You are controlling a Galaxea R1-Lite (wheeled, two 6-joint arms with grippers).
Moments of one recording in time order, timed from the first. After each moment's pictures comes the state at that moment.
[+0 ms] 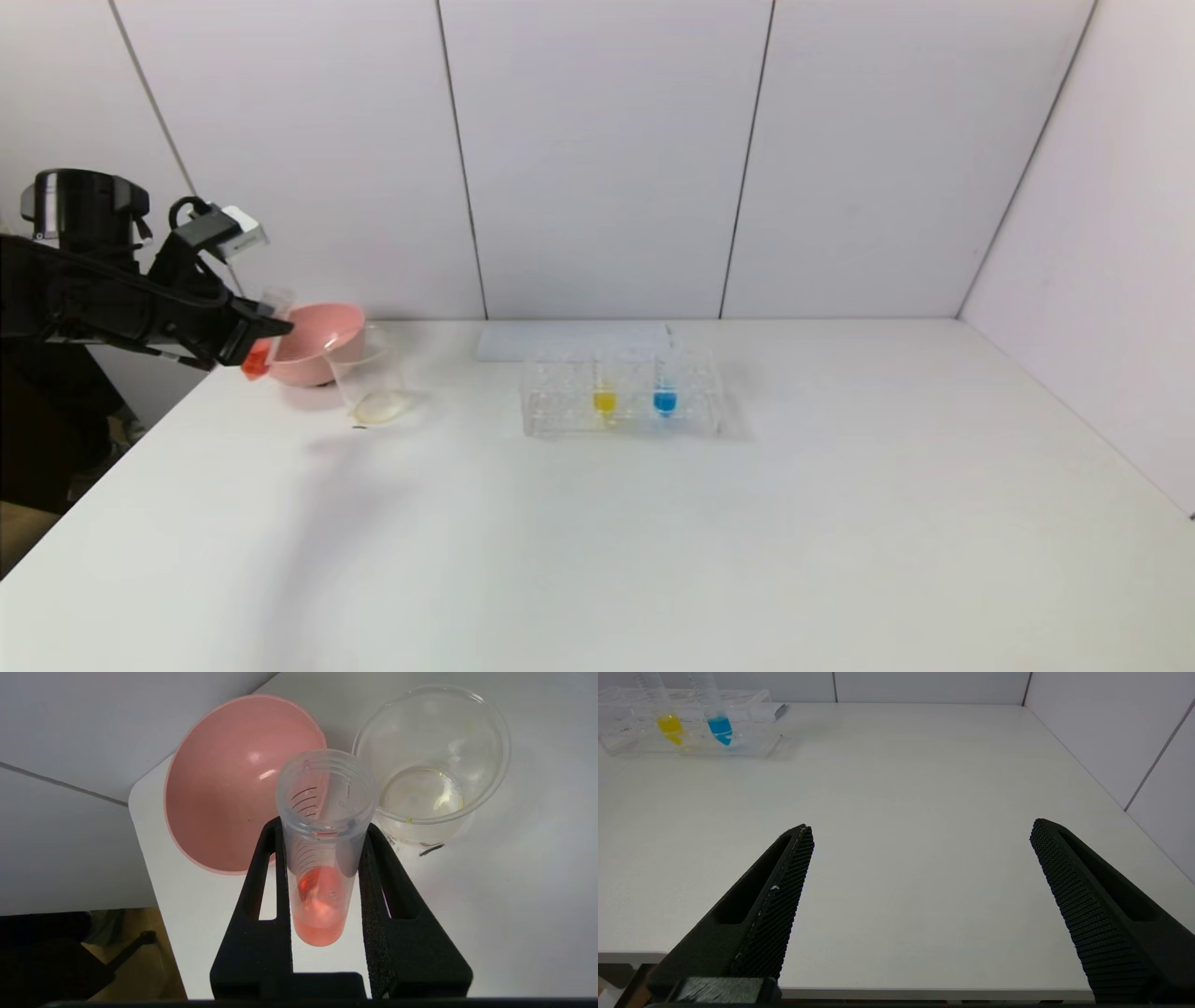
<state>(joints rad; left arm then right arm) 0.22 1.87 -1.34 0.03 -0.38 0.67 0.00 0.00 0.00 0.00 0.00 0.00</state>
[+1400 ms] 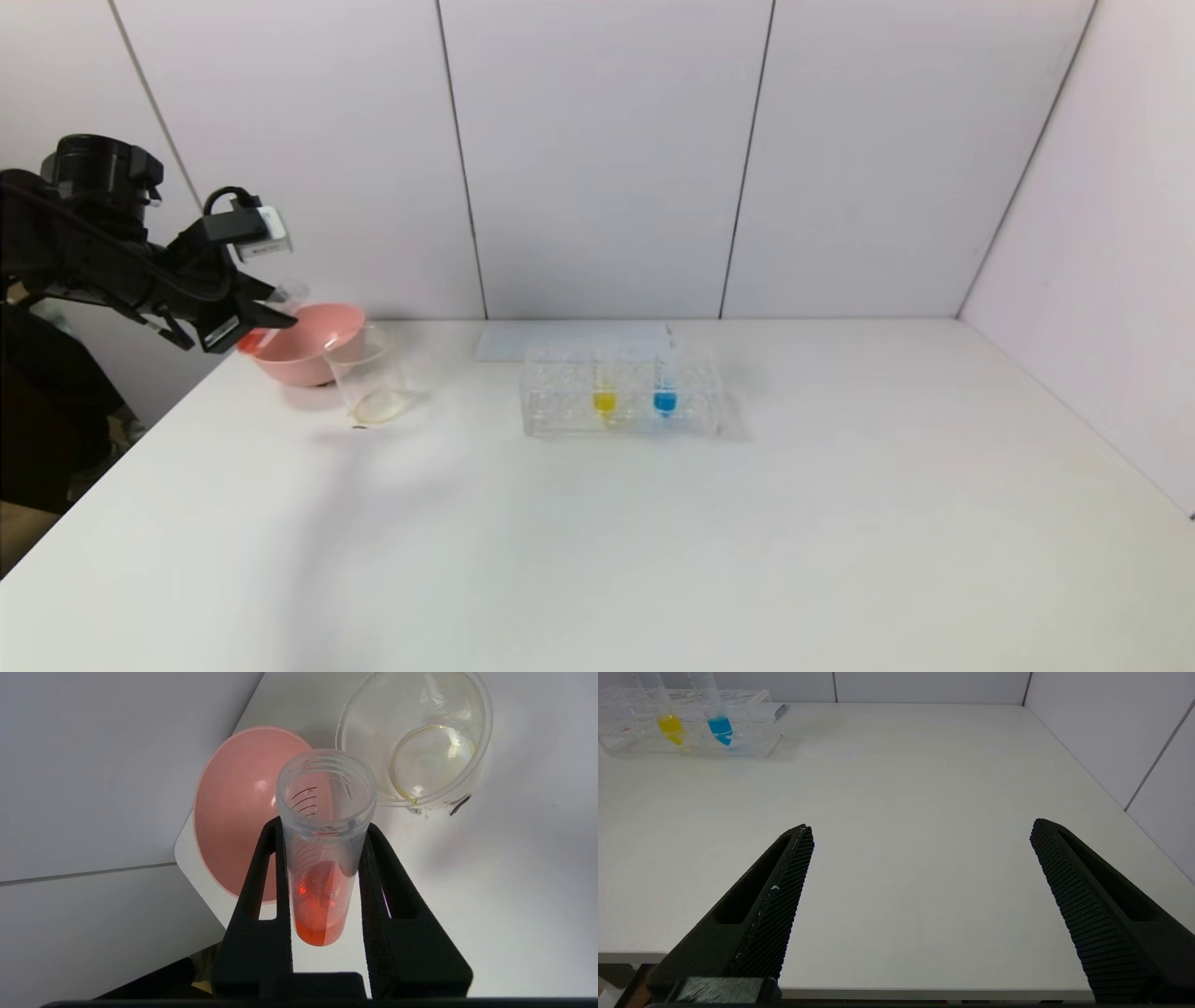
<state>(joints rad) 0.21 1.95 -1.65 0.39 -0.42 1.11 0.00 0.00 0.00 0.00 0.00 0.00</state>
